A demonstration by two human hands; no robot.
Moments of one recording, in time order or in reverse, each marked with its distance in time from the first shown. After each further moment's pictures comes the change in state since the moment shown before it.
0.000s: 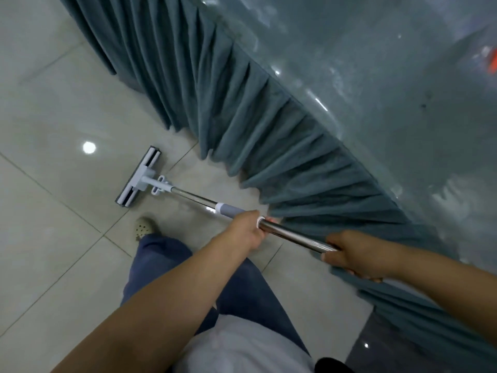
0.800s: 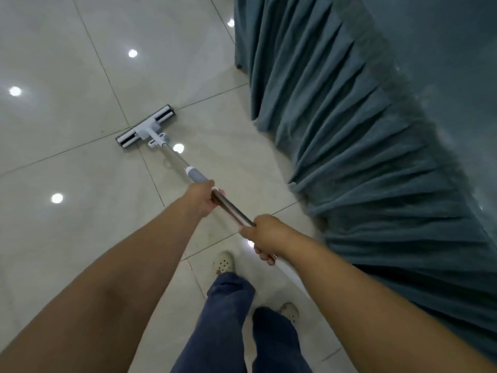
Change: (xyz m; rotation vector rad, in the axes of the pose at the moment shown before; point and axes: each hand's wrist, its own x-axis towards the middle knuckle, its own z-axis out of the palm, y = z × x) left_hand -0.022 0.474 -0.253 -0.155 0.256 0.460; right_hand 0.142 -0.535 -0.028 0.150 -0.079 -0.231
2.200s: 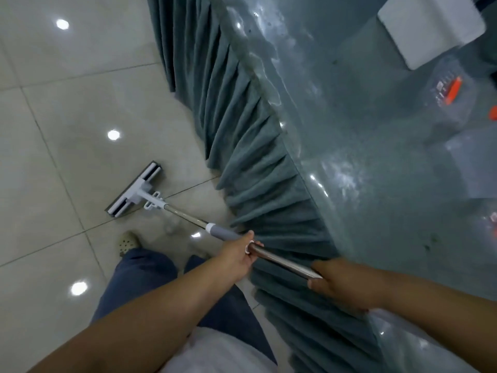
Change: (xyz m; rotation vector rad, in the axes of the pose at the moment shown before) left_hand -0.215 -0.385 0.221 -0.217 -0.249 -0.338; right_hand -0.226 0.396 -0.181 -0.838 0.012 -0.007
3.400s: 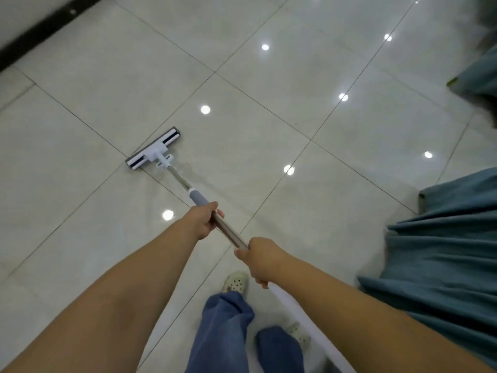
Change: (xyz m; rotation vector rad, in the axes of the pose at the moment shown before) left_hand -0.097 0.414 -0.477 -0.776 0.422 0.530; right_hand 0.211 -0.651 -0.093 -0.429 -0.175 -0.388
